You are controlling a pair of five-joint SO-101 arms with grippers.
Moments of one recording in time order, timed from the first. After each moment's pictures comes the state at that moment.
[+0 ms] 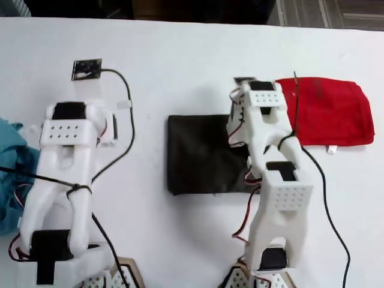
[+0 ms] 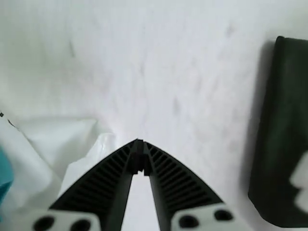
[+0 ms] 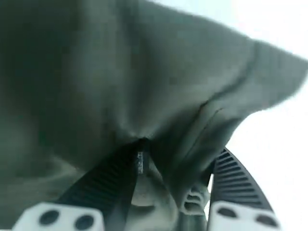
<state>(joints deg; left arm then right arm) -9.4 -12.5 21.3 73.1 7.1 -7.1 34.7 -13.8 89.1 7.3</state>
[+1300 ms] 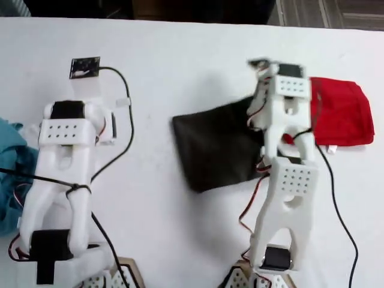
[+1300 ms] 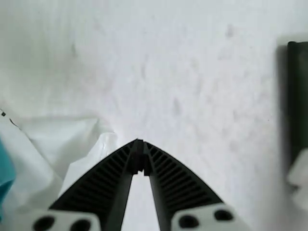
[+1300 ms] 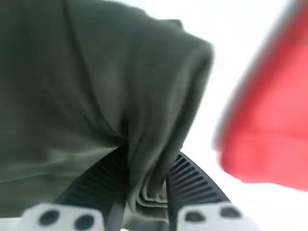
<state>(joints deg) -9.5 -12.5 20.9 73.6 7.1 3.9 46.5 -49.1 100.3 25.5</state>
